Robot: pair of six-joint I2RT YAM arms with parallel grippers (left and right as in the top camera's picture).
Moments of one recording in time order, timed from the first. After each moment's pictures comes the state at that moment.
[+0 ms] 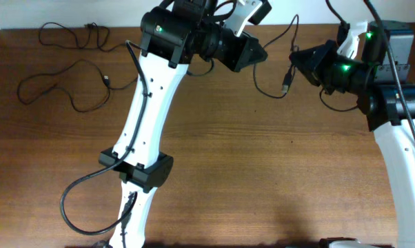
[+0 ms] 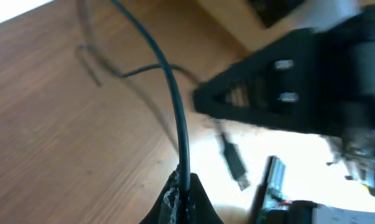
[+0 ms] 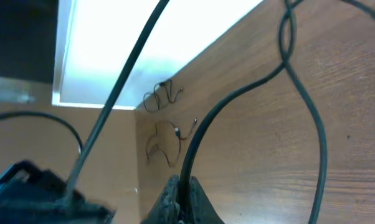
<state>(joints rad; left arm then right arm) -0.47 2.31 2.96 -1.48 0.76 0.07 0.02 1.45 1.52 -0.68 -0.61 0.85</state>
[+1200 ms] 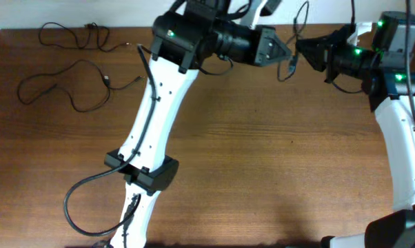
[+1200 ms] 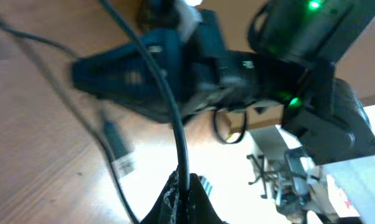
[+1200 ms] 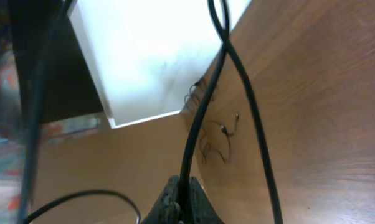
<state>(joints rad) -0.52 2.31 2.96 -1.34 0.87 -0.33 -0.08 1.60 1.52 -0.49 -0.83 1.18</state>
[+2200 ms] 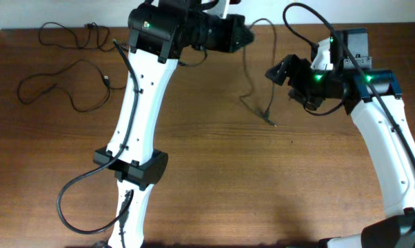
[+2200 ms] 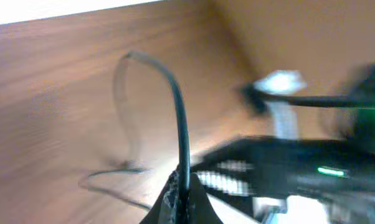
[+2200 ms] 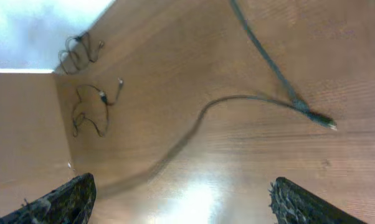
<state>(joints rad) -0.41 2.31 2.96 -1.42 0.60 -0.21 0.09 1.60 1.52 -0.90 -0.50 0.65</state>
